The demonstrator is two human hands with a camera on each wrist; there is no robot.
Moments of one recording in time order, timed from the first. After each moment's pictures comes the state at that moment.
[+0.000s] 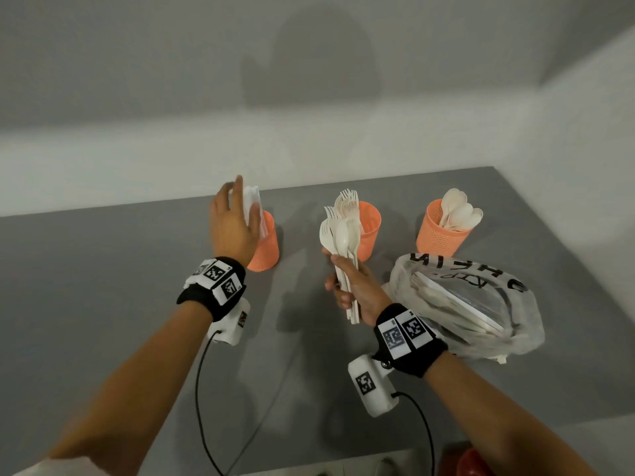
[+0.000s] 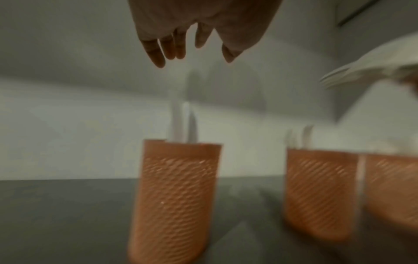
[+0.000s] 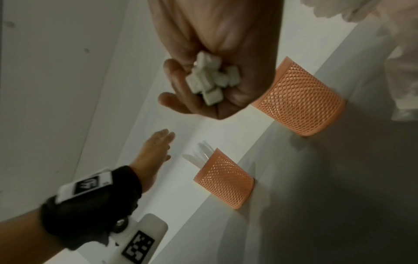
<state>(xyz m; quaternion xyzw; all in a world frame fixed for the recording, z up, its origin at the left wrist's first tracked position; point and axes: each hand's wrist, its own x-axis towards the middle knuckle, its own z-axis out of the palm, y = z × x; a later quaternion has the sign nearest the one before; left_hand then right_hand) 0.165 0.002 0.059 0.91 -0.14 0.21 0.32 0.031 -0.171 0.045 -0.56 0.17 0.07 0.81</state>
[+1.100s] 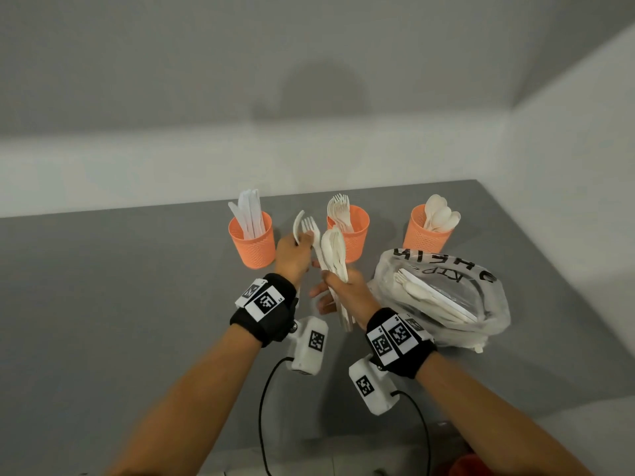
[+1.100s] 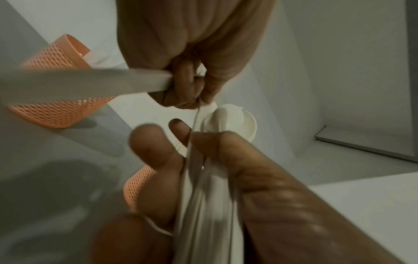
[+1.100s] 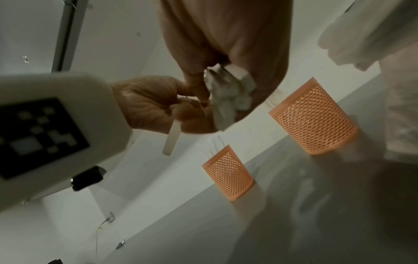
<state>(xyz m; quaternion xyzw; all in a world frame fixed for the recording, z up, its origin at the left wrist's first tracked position) 0.067 -0.074 0.080 0.77 0.01 -0.07 0.64 -0.009 -0.164 0.051 -0.65 0.11 0.04 0.75</state>
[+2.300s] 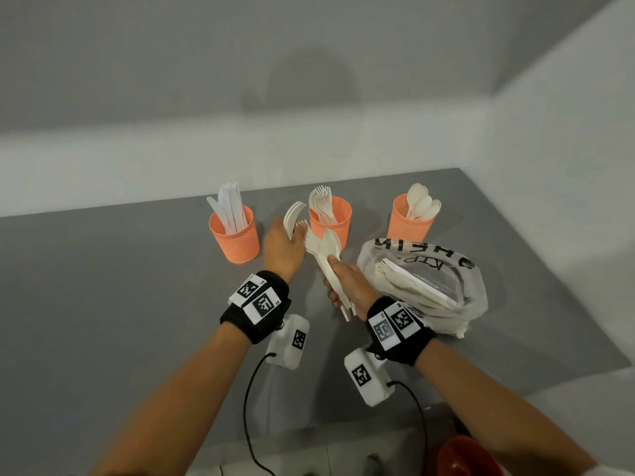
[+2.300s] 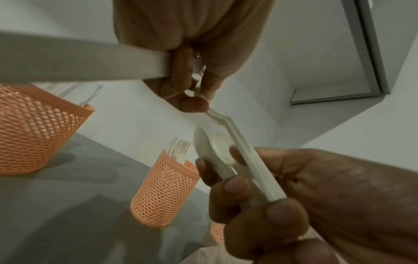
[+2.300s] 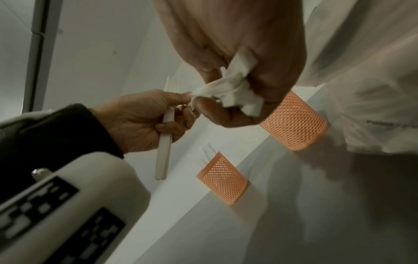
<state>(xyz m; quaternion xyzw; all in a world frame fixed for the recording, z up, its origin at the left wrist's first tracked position) 0.062 -0.090 0.071 0.83 -0.07 0.04 0.55 -0.010 -0.192 0.046 -0.65 0.22 0.07 0.73</state>
